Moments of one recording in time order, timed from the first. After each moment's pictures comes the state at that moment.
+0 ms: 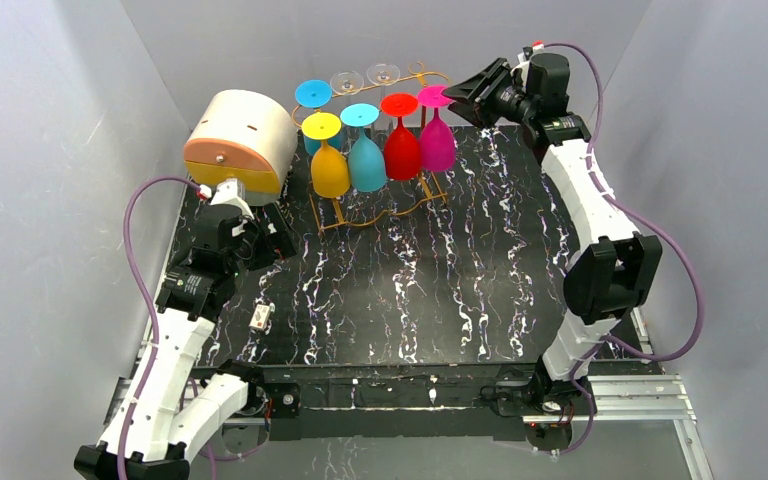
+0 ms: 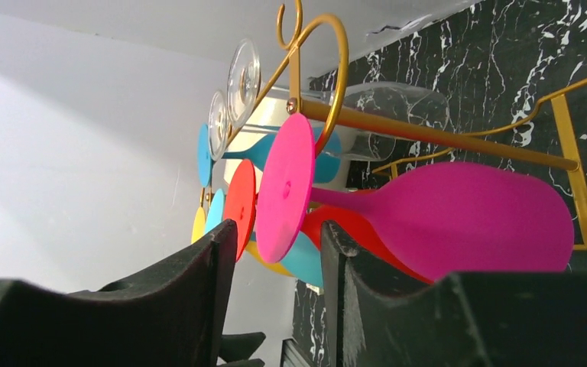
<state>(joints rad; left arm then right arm) -0.26 0.82 0.98 -0.76 -0.07 -0.51 0.20 1.77 1.80 -0.26 -0.54 1.07</state>
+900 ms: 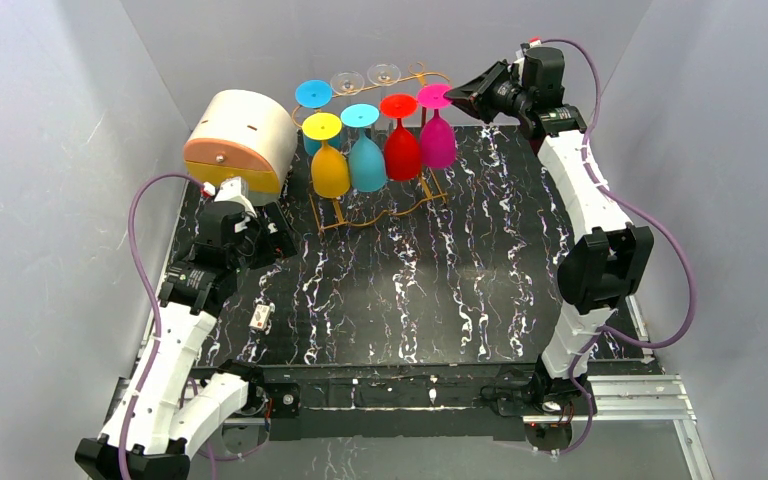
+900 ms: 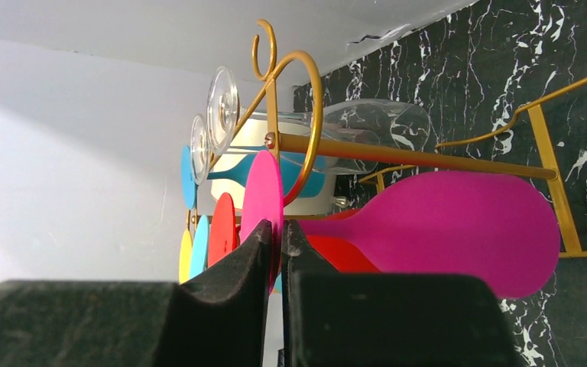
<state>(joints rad) -0.26 0.85 0.99 -0.77 -0.05 -0.50 0.20 1.86 1.92 -0.35 -0.50 1.04</state>
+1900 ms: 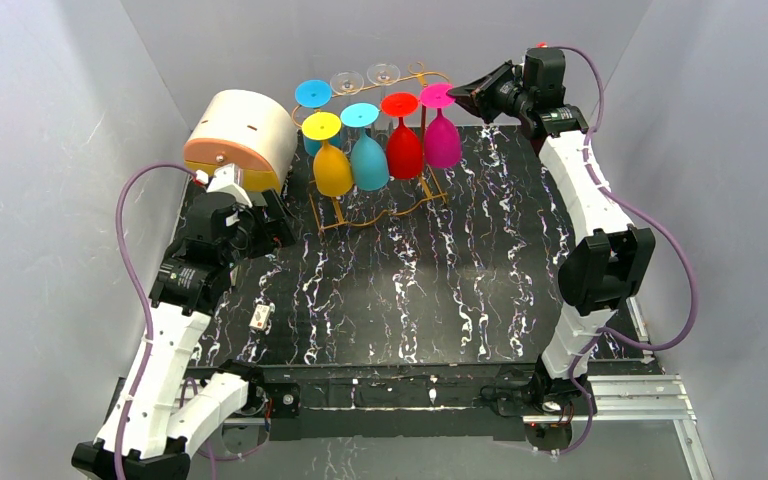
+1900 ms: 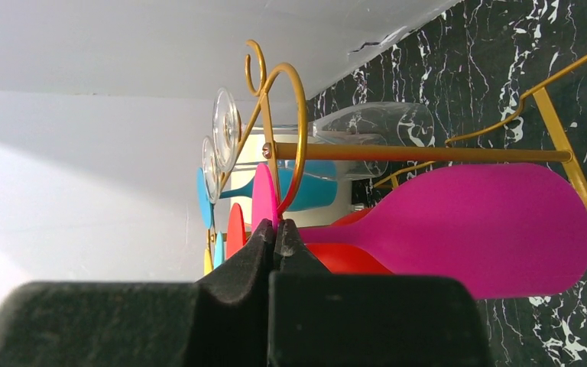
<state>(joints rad) -0.26 0.86 1.08 -0.76 -0.03 -0.50 0.20 1.84 1.92 -0.37 -0.44 1.16</state>
